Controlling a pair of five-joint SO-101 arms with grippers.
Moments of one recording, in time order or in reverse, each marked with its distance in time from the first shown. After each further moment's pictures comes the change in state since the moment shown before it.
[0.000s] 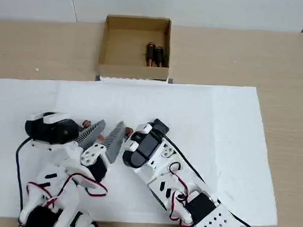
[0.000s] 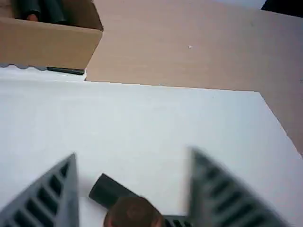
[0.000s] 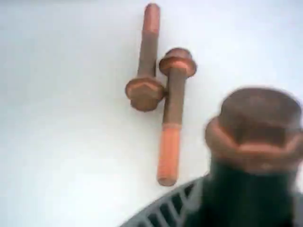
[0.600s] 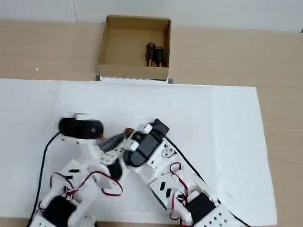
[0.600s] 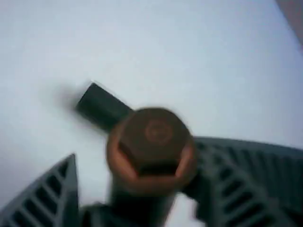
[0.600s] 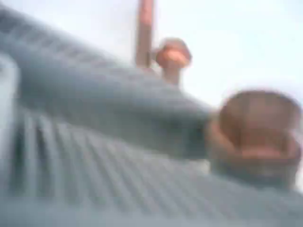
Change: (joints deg) left arm 7.6 0.2 15.6 -6.7 5.5; right arm 0.3 0.1 0.1 0.4 -0.1
